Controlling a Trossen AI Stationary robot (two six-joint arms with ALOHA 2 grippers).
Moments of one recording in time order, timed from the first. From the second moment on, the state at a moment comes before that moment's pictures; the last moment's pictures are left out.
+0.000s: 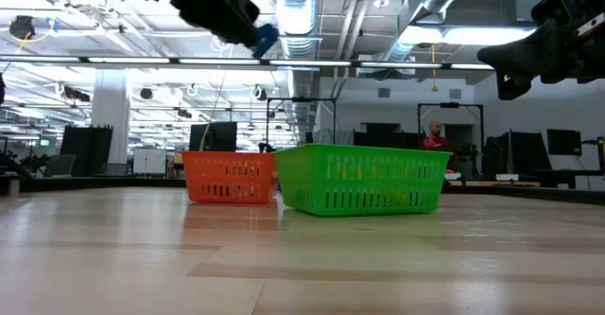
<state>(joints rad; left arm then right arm) -0.06 1.30 0.91 -0.28 0.05 0.28 0.00 0.00 0.00 0.02 0.03 0.06</state>
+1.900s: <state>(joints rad) -0.06 1.73 1.05 -0.17 0.10 0.23 0.00 0.00 0.00 0.02 0.03 0.06</state>
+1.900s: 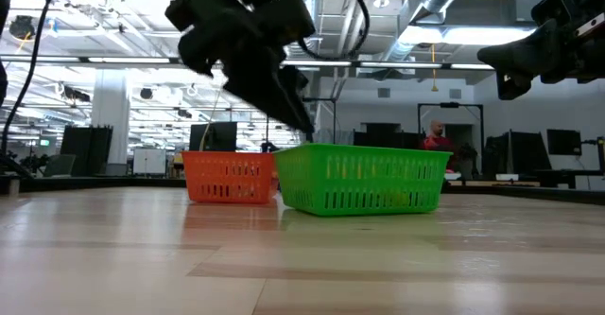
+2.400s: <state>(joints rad) -0.06 1.47 1.05 -0.23 0.04 0.23 0.00 0.00 0.00 0.02 0.03 0.06</state>
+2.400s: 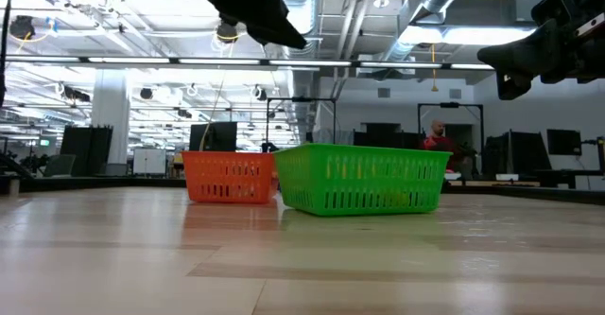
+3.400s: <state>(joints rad) 0.15 1.14 0.89 -0.40 -0.11 0.07 0.00 0.00 0.00 0.02 0.03 0.06</state>
